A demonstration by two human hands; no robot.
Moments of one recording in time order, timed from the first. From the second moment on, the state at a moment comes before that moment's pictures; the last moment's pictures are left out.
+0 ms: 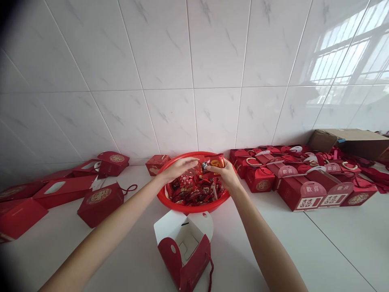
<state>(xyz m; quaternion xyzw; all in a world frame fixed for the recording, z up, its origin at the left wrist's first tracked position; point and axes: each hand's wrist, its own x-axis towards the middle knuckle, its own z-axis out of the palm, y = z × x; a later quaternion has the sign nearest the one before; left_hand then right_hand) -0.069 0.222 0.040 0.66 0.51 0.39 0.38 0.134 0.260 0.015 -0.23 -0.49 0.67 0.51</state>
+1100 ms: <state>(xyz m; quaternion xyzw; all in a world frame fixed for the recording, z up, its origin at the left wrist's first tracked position) -0.026 0.203 0.024 0.80 0.52 0.05 0.30 0.122 0.253 0.007 -0.30 -0.45 0.60 0.58</state>
